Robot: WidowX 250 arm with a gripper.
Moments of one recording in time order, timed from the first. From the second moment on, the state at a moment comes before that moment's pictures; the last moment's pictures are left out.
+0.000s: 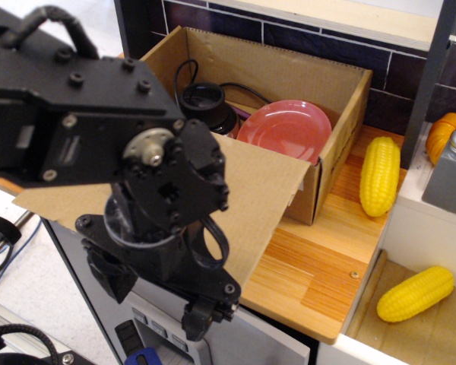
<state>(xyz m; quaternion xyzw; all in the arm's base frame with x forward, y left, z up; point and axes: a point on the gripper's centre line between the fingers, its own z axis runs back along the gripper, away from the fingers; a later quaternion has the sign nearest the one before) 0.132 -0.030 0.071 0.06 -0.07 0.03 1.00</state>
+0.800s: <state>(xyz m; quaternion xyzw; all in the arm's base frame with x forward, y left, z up) 0.126 -0.028 0.045 0.04 -0.13 0.05 0.99</state>
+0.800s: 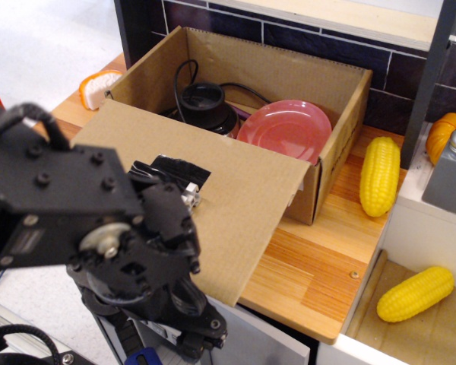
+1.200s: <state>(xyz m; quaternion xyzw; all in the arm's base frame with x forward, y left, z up) 0.142 -0.020 0.047 0.04 -0.22 0.04 0.97</state>
